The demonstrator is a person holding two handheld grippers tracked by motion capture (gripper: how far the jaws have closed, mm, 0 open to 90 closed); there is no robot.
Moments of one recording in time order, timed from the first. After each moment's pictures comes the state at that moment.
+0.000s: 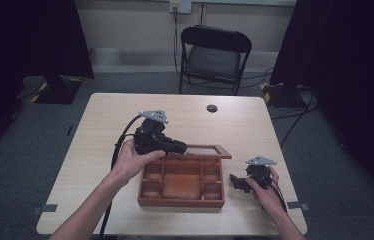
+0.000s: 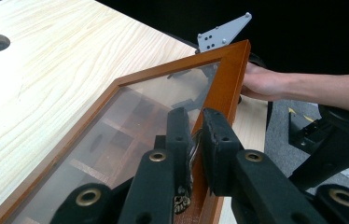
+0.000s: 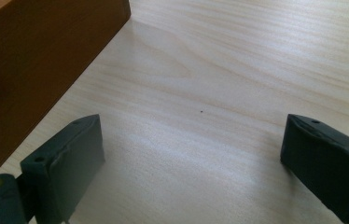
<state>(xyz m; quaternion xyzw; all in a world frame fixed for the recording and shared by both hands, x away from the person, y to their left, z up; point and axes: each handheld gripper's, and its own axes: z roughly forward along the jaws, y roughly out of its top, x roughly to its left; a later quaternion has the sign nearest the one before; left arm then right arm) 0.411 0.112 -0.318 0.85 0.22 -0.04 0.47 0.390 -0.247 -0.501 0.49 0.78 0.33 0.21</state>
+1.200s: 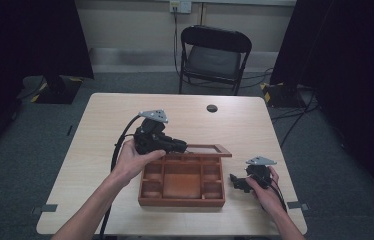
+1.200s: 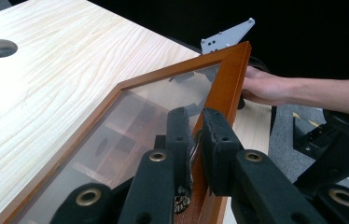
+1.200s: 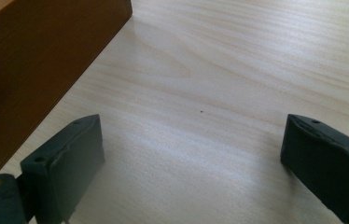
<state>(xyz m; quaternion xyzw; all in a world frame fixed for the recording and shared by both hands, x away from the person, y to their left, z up) 0.411 0.112 -0.318 0.85 0.22 -0.03 0.48 0.390 -0.247 -0.501 0.49 0.78 0.33 0.21</state>
